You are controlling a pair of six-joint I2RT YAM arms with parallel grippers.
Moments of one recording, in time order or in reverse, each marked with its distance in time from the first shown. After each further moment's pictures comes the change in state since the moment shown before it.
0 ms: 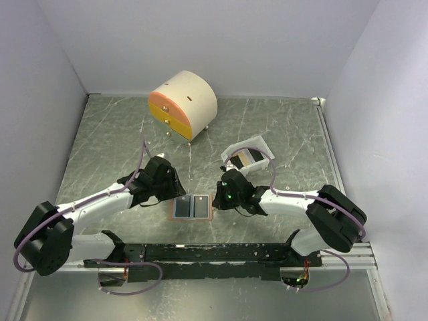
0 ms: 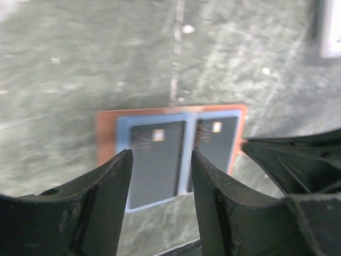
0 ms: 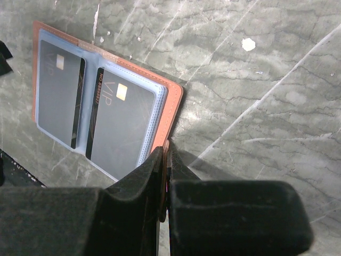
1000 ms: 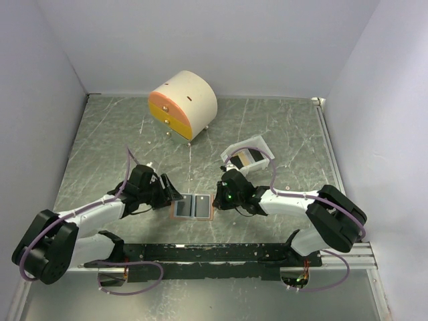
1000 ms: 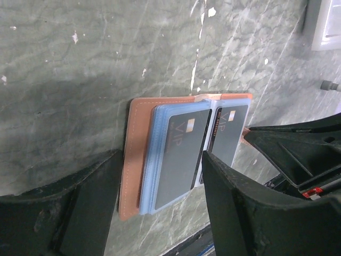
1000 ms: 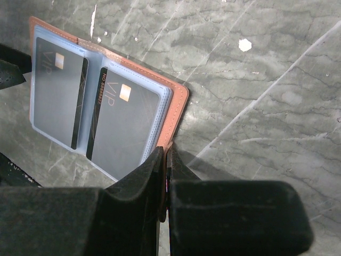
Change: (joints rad) left arm 0.189 -0.063 -0.251 0.246 0.248 -0.023; right arm 0.000 0.000 -0.001 0.000 0.000 -0.004
